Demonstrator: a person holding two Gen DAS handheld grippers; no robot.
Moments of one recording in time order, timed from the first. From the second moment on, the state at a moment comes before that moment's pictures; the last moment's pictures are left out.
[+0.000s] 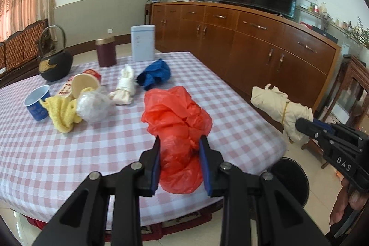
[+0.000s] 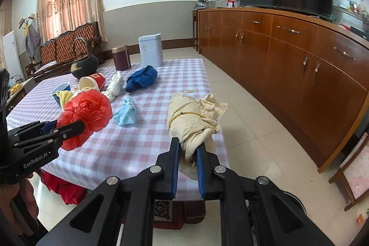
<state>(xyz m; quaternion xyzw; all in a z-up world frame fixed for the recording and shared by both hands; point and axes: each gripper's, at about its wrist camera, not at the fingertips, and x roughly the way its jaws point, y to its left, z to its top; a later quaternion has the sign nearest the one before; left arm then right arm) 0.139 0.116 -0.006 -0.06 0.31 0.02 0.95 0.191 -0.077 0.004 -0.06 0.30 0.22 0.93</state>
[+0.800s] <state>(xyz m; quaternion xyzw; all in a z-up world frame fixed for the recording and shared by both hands) 0.153 -0.004 -0.008 -0.02 0.32 -0.10 0.94 0.153 -0.209 -0.001 -0.03 0.30 0.10 0.95</state>
